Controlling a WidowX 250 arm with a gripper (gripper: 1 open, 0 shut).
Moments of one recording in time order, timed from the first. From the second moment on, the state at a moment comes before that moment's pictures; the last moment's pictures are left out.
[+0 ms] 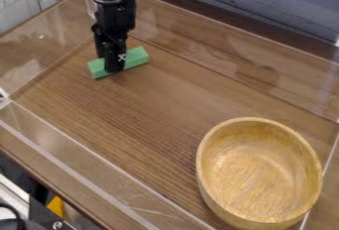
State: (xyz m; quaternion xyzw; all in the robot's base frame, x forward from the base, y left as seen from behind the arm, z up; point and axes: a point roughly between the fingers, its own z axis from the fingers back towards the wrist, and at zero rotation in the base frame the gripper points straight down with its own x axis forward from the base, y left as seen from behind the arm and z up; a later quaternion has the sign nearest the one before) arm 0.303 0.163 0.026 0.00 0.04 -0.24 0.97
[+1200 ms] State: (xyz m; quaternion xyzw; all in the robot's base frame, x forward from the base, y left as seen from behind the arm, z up) arm 0.292 0.147 0.057 -0.05 0.04 -0.15 0.99
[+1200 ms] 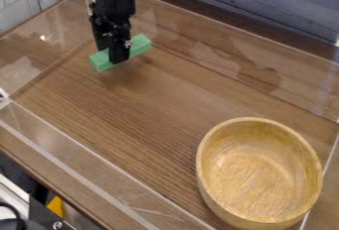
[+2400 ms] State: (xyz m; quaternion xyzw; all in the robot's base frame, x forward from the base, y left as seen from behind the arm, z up) arm 0.297 0.135 0.069 -0.06 0.03 0.02 1.00
